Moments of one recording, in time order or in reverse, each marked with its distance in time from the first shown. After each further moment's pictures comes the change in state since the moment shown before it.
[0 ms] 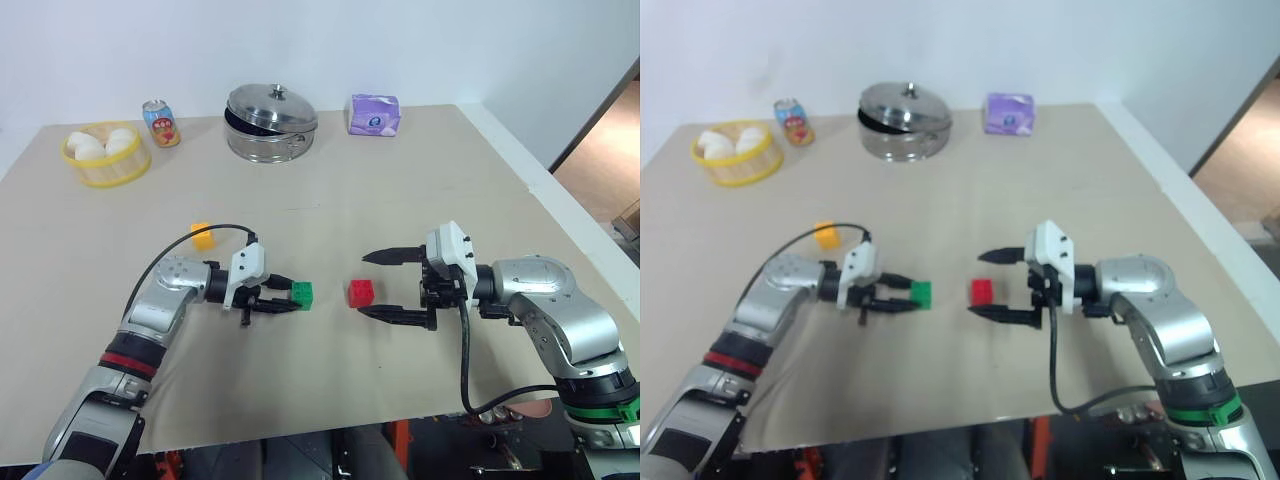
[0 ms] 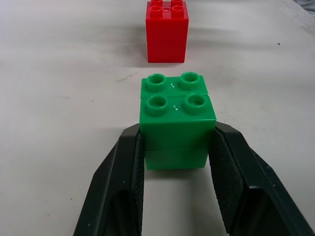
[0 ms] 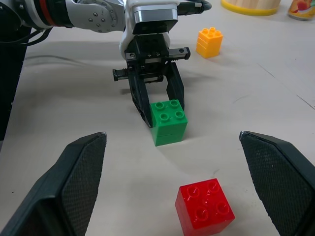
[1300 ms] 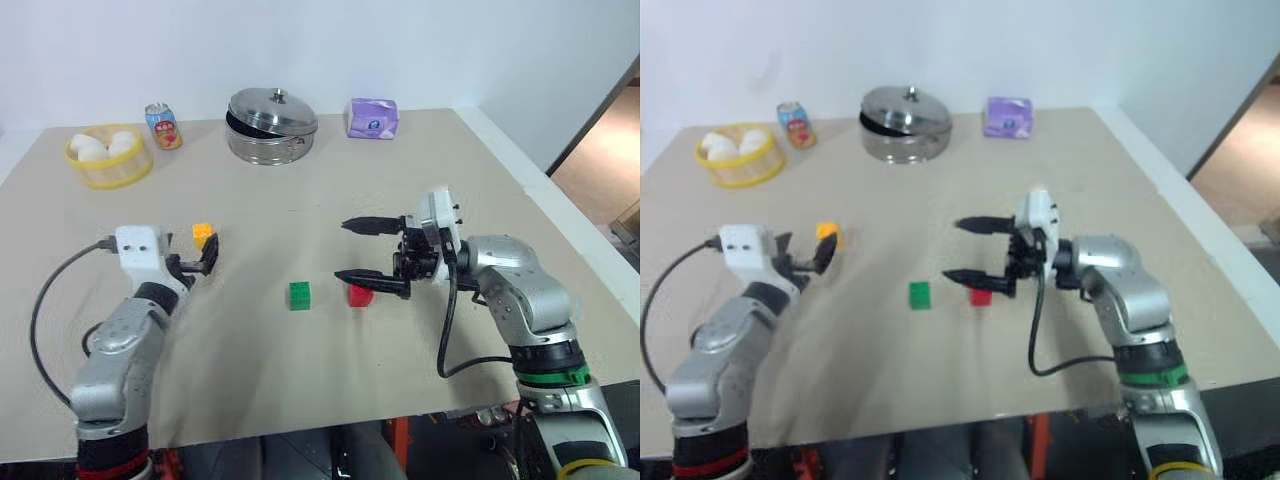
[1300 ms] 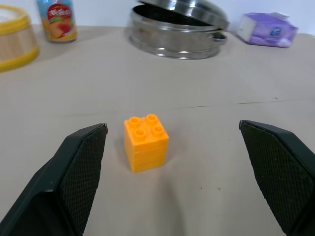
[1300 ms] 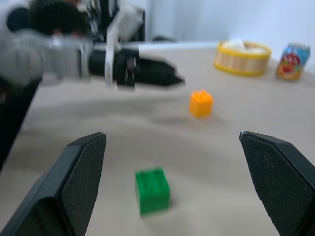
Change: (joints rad) left arm 0.419 -0.306 0.458 -0.753 -0.107 0.524 1.201; right arm -0.173 0.209 0.001 0.188 0.041 -0.067 0.023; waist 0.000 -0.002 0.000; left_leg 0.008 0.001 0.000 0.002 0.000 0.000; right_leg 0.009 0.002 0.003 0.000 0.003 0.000
